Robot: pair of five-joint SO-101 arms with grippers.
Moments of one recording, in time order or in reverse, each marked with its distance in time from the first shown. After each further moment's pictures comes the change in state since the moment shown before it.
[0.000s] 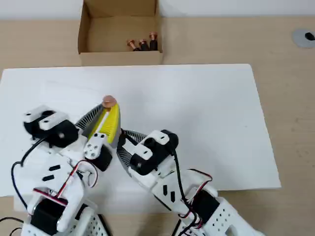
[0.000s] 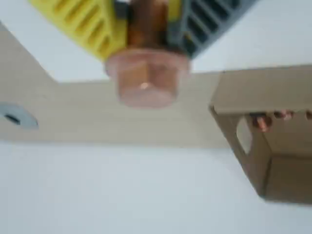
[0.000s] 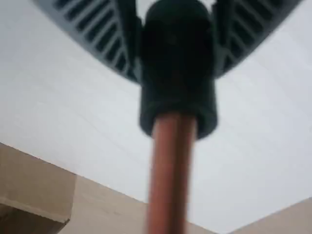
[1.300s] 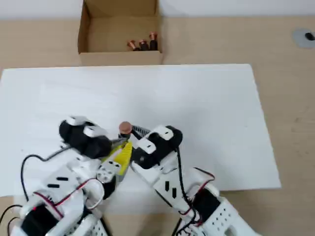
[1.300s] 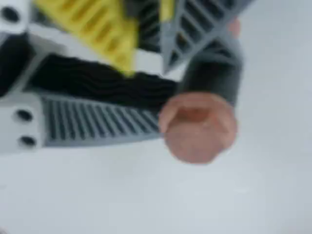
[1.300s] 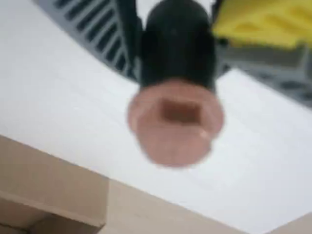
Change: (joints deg) left arm 16.1 -0.4 -5.8 32.7 -5.4; right arm 4.0 0.2 0.0 -0.6 0.2
